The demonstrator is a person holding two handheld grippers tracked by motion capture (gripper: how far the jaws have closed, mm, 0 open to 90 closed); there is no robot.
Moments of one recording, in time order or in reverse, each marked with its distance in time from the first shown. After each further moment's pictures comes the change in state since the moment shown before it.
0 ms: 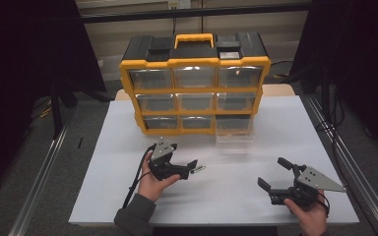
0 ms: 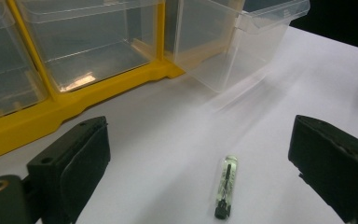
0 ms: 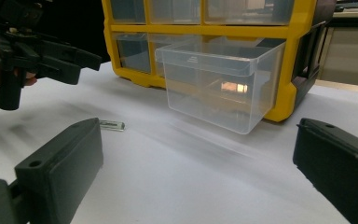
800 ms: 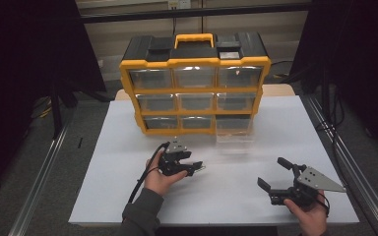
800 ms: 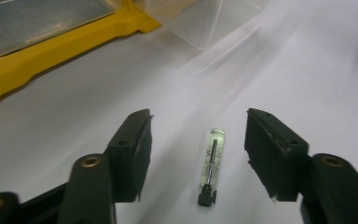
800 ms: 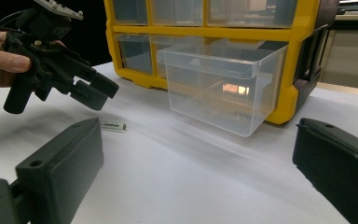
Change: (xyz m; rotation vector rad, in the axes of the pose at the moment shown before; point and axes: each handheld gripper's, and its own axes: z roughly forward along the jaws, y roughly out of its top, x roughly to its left) left arm -0.004 0.004 0.027 0.220 -0.089 0.014; right arm 0.001 0.001 0.000 -0.004 0.003 -0.004
